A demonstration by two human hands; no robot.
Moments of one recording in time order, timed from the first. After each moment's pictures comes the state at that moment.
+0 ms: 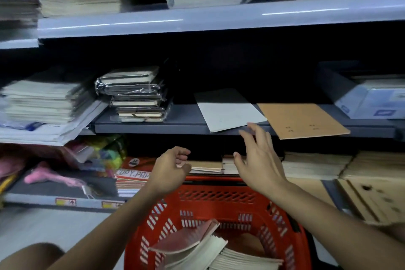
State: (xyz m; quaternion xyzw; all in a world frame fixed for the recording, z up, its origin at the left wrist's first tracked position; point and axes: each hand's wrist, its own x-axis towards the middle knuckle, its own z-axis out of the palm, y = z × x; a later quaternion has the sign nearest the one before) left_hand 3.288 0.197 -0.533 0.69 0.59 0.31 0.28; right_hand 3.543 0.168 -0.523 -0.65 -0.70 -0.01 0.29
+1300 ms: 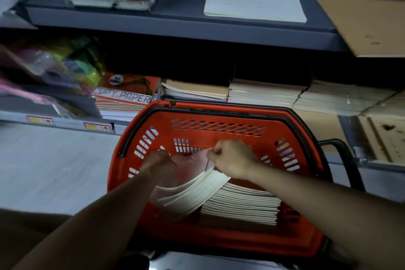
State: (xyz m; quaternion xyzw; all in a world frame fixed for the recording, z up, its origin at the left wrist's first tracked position) left_hand 3.248 0.193 -0.767 0.57 0.75 -0.16 0.30; right_hand 3.469 0.165 -0.680 -0.65 -0.68 0.34 0.01
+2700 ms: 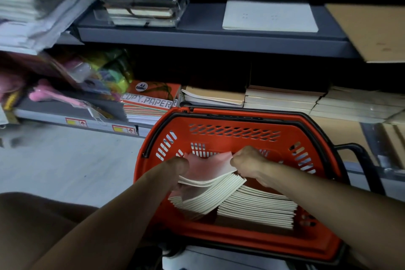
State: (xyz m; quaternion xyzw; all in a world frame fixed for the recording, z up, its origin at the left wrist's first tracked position) left_hand 3.259 0.168 -0.707 0.14 0.80 0.05 0.58; right_hand 3.468 0.161 -0.698 -0.73 -0.48 0.49 0.05
